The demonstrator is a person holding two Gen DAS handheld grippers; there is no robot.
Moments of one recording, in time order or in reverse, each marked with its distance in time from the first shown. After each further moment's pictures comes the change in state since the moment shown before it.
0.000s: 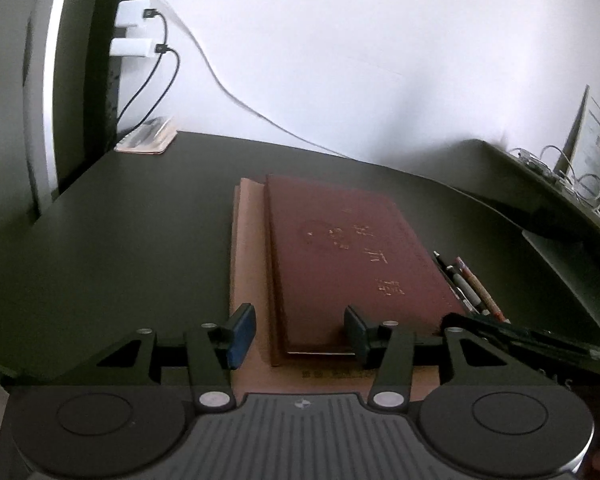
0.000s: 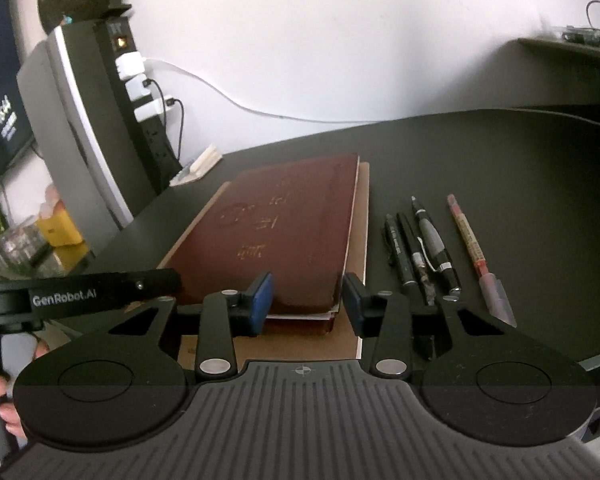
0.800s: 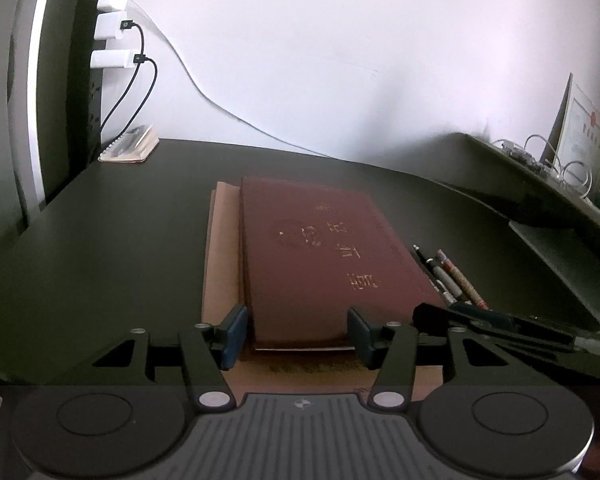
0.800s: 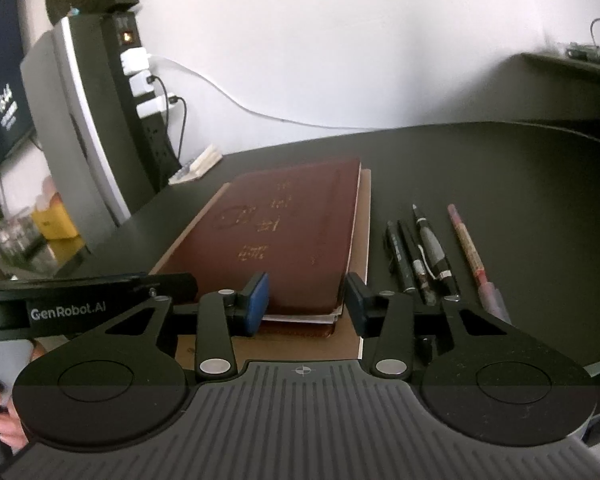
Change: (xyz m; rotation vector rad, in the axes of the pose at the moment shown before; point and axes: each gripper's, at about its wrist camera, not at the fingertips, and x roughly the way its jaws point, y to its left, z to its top) left arm -0.005 -0.013 -0.002 0.031 -0.009 -0.012; right arm -0.010 0.006 -0.001 -0.046 -0.017 -0.020
